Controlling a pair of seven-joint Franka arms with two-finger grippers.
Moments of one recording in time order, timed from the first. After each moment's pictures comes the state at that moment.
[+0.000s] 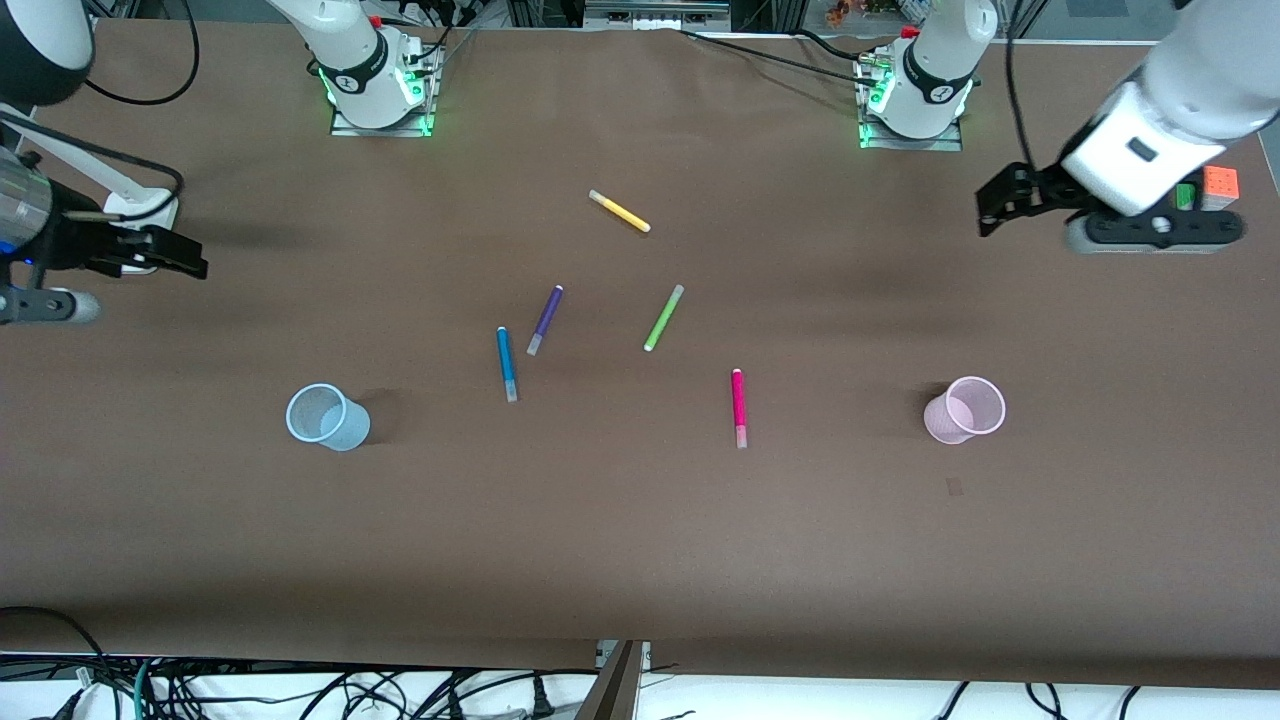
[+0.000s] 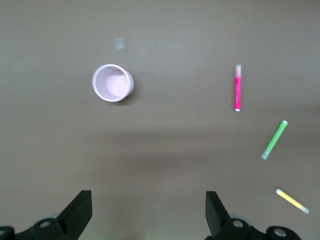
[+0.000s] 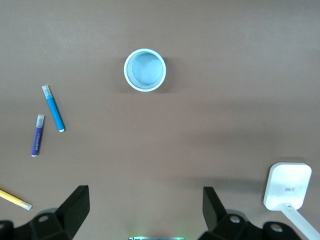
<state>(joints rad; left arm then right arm) 0.07 0.02 -0.31 -1.58 -0.03 1.52 -0.23 0.01 0.19 0.03 -1.46 -0.01 1.49 0.03</state>
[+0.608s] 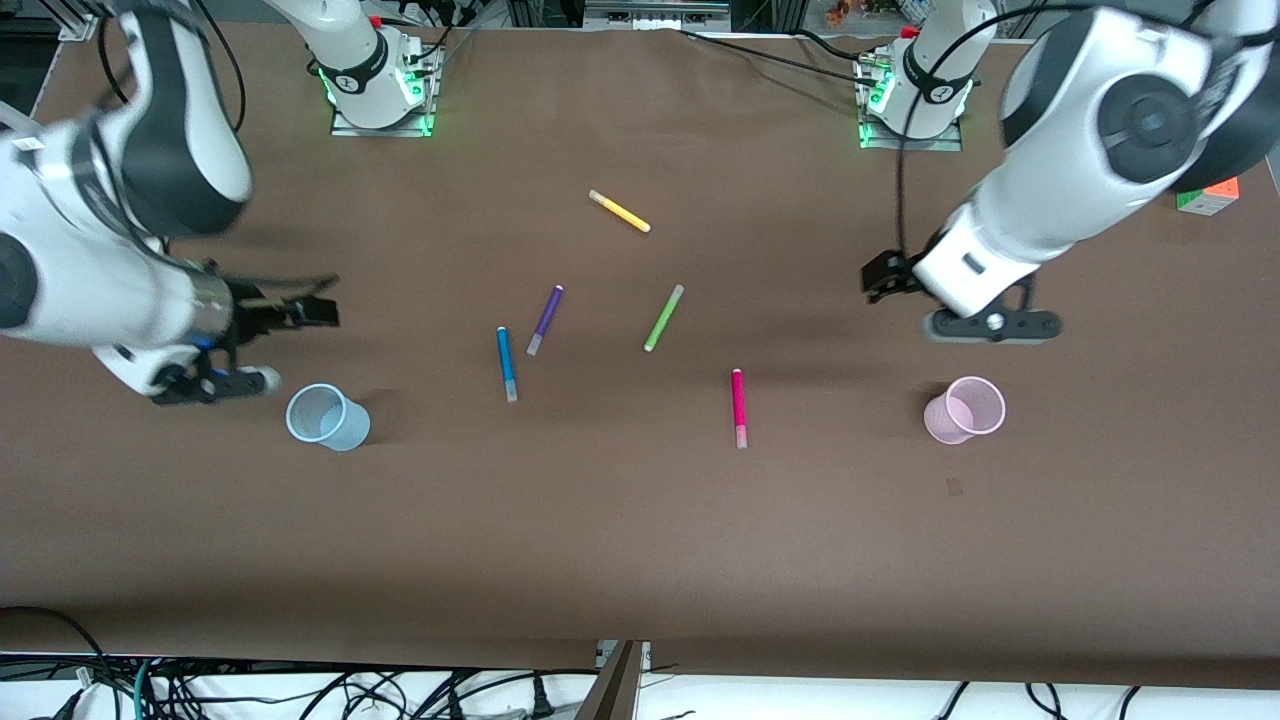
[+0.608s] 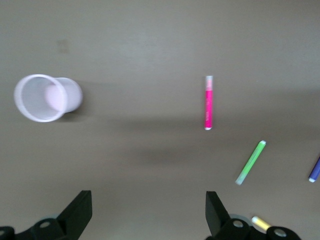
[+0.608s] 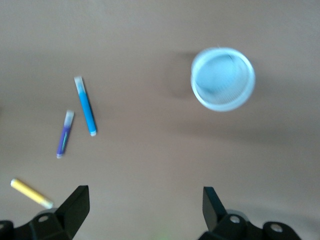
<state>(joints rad) 0.00 0.23 -0.37 -1.62 -0.03 1.77 -0.40 0.13 0.42 0.04 -1.47 0.10 1.64 0.03</state>
